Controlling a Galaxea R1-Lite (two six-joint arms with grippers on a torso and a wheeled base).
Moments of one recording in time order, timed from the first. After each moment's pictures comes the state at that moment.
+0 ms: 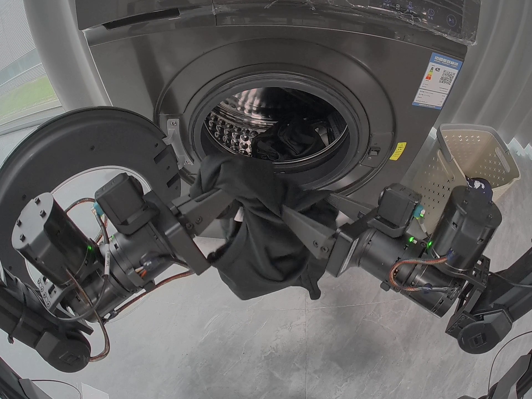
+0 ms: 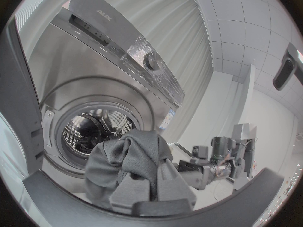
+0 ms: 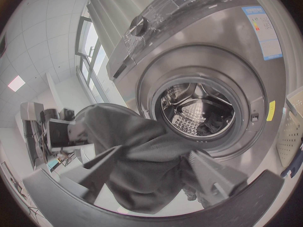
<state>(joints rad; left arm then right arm) -0.65 1.65 -0.44 -1.54 -0.25 -0.27 0.80 1.76 -0.62 -1.26 -0.06 0.16</state>
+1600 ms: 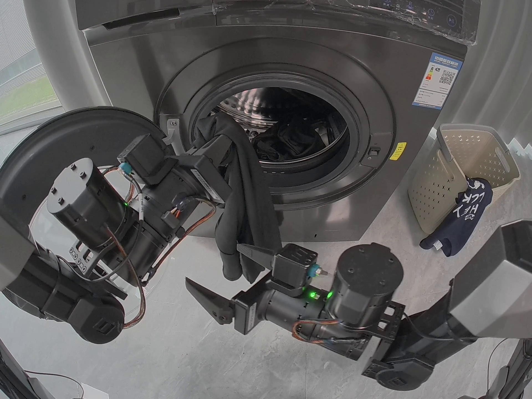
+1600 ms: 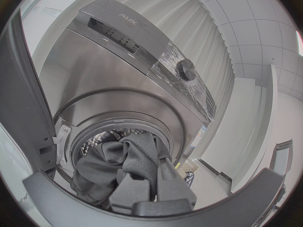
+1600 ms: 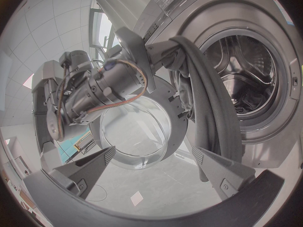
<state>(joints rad) -0.62 1.80 -0.68 -1.54 0.03 -0.27 0.99 2.06 -0.77 -1.34 -0.02 0.16</state>
